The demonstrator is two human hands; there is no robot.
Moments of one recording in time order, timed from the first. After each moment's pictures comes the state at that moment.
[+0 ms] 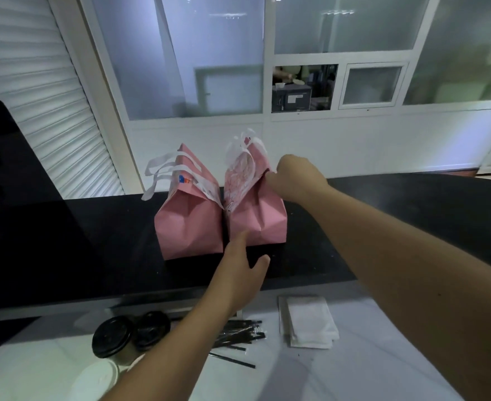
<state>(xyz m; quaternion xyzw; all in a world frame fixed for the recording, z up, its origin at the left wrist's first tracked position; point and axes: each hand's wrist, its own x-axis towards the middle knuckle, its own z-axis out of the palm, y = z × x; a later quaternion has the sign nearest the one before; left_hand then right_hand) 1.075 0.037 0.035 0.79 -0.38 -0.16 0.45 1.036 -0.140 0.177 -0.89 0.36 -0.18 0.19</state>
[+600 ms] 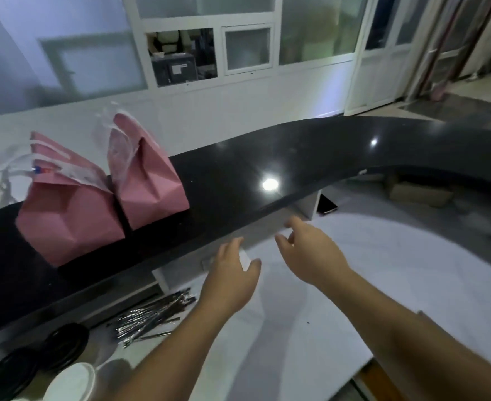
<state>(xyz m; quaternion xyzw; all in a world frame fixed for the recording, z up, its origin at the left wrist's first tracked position) 0.936 0.017 -0.012 0.78 -0.49 -0.23 0.32 0.779 -0.072 0.028 -0.80 0.54 -0.17 0.19</state>
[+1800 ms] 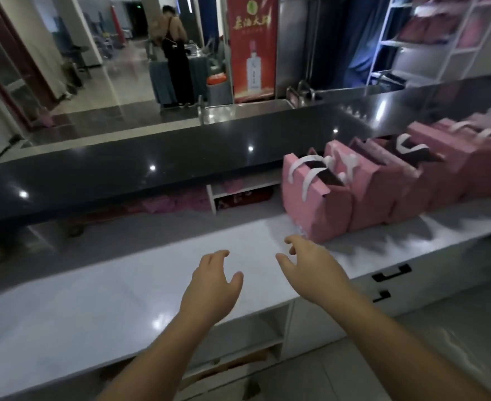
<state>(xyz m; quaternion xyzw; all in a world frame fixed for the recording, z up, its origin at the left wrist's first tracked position) 0.141 0.160 -0.025 0.33 -0.90 -0.29 0.07 0.008 0.331 0.014 -0.31 0.91 -0.25 0.09</state>
